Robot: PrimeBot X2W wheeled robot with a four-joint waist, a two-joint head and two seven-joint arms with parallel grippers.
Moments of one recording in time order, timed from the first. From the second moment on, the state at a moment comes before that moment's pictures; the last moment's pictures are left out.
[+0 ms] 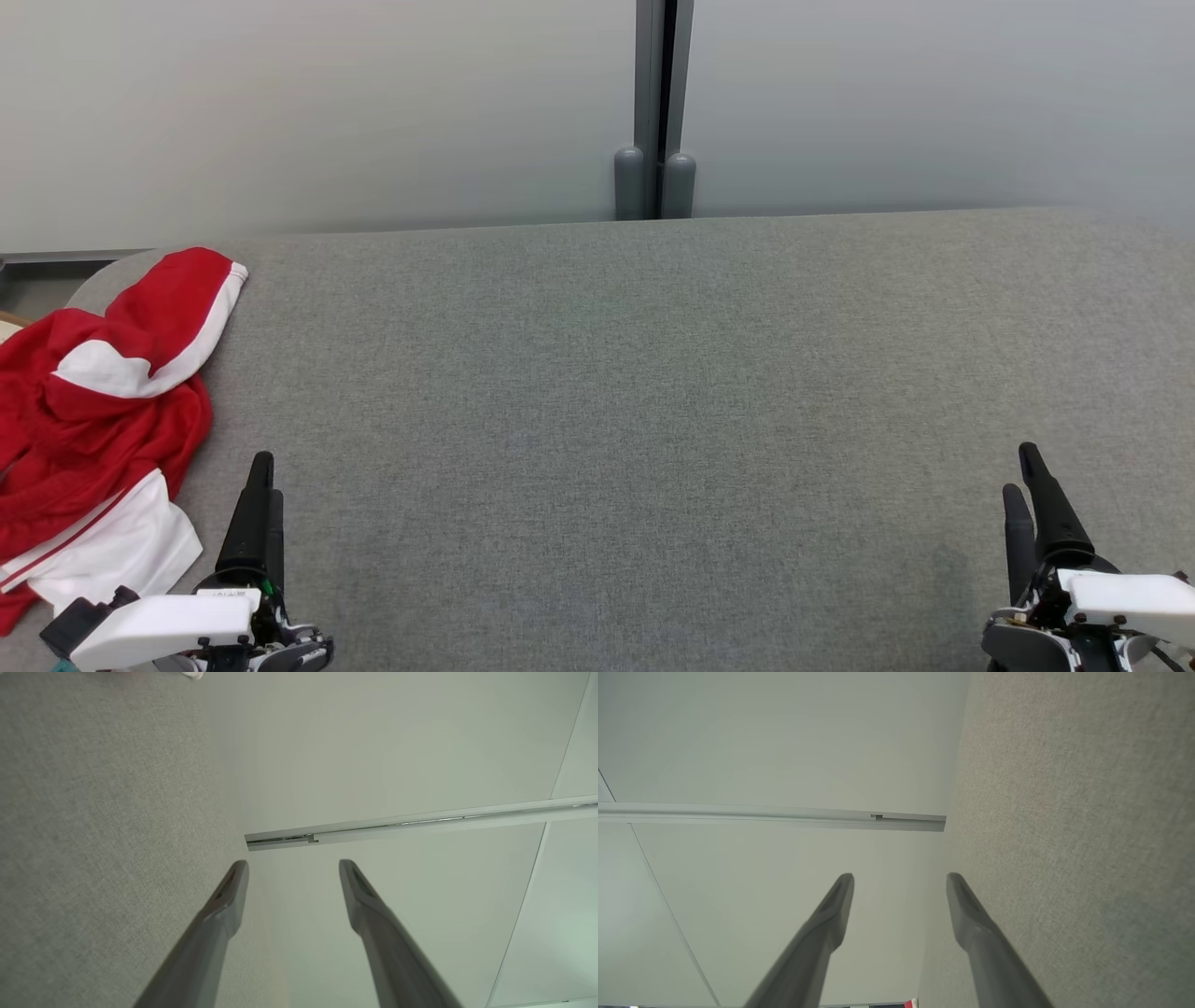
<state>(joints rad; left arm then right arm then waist) -0.05 0.03 0.09 0.27 -1.53 -0.13 0.07 -0.06 -0.04 -0.07 0.28 1.55 0.13 0.07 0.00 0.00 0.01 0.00</state>
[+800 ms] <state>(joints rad) -0.03 0.04 -0.01 0.14 -1.10 -0.07 -0.03 -0.06 -0.05 0.04 0.21 0.99 0.13 -0.03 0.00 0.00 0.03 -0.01</state>
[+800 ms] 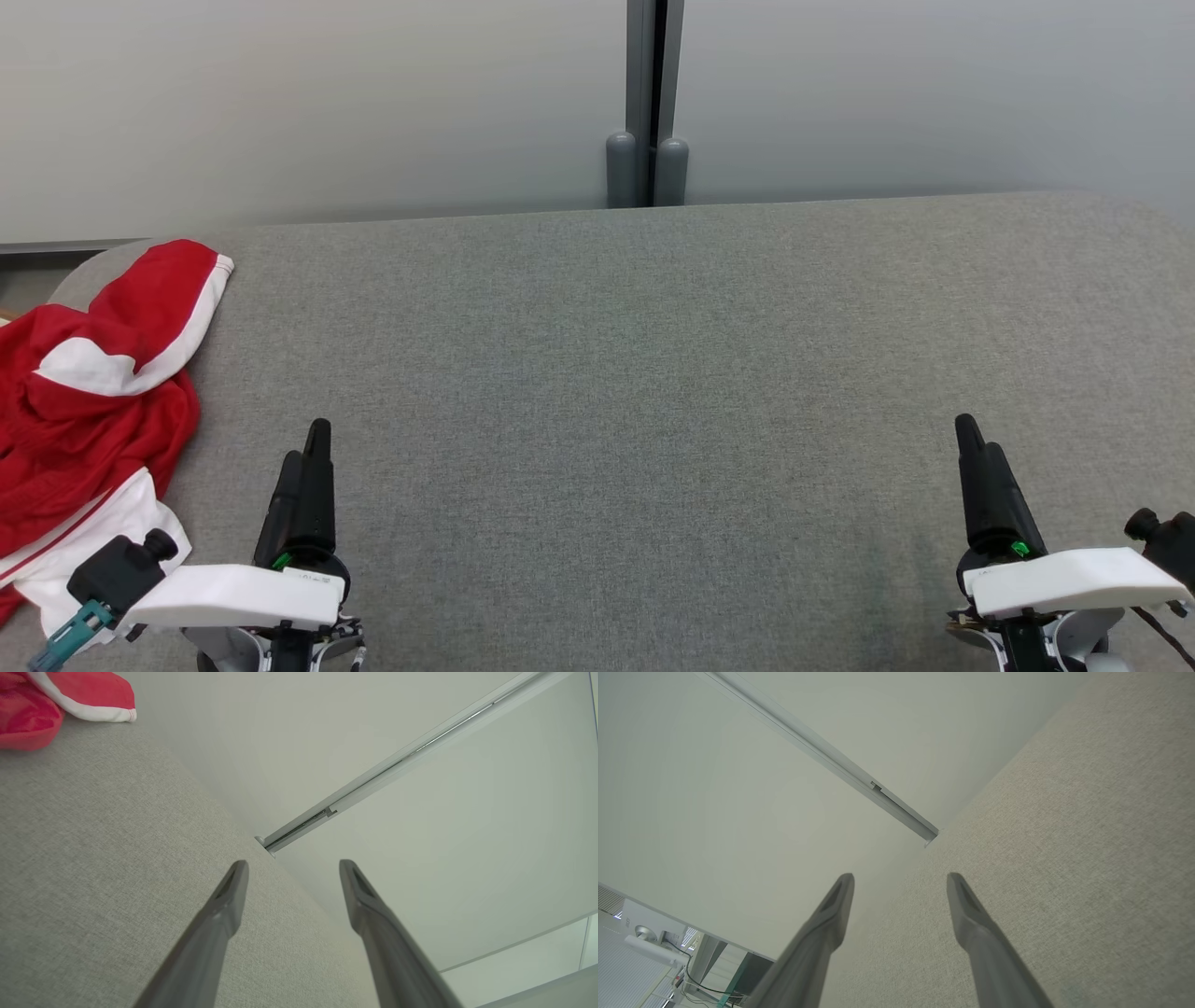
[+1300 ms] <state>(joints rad) -0.01 0.04 -0.09 0.07 -0.82 0.02 -0.08 -0.05 -0.07 0.10 0.19 0.79 0.13 -0.08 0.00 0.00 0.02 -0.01</state>
